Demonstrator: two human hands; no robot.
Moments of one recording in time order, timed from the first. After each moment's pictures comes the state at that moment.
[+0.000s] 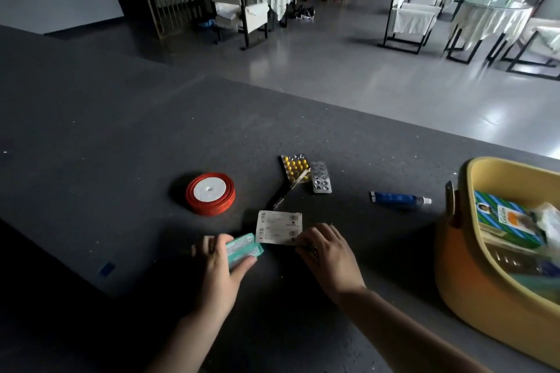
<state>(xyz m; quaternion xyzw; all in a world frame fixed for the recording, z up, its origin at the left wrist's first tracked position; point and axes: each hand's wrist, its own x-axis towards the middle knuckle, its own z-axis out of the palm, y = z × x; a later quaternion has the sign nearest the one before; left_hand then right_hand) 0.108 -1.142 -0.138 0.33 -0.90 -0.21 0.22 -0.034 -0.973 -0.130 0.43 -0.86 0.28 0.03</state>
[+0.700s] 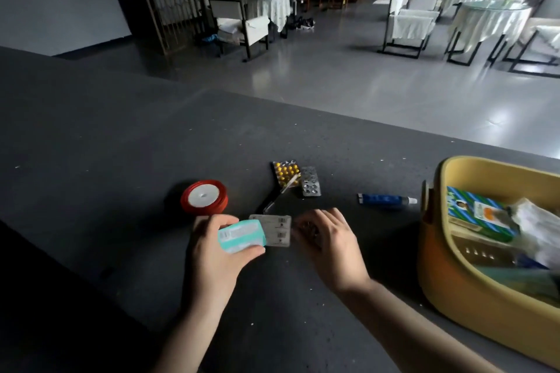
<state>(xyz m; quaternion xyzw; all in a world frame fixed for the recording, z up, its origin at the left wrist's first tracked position) 0.104 -1.108 -0.058 0.29 -0.83 -0.35 0.33 -0.022 -0.954 -0.065 0.42 -0.82 0.39 0.10</state>
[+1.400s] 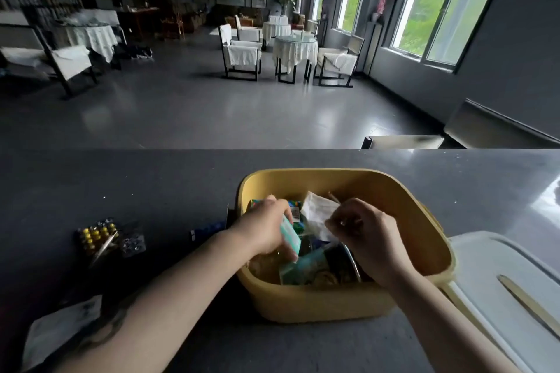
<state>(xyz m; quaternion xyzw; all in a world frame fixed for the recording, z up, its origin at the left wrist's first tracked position) -0.122 -0.873 0.012 -0.11 -0.96 -0.26 -0.07 -0.089 -0.674 0.009 0.10 -0.92 0.33 0.20</state>
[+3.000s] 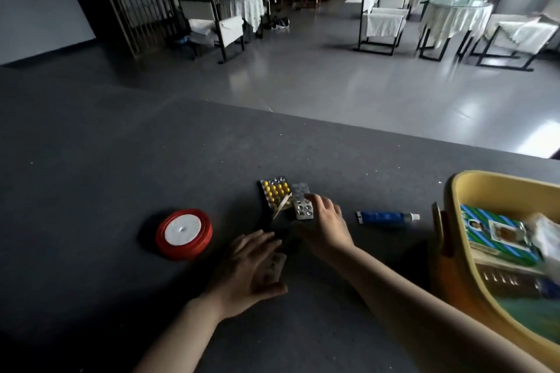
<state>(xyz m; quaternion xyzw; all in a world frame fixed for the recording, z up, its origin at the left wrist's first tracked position) 0.018 -1.168 -0.128 -0.01 -0.98 -0.18 0.06 -0.124 -1.011 -0.091 0.26 -0.91 0.31 -0.06</state>
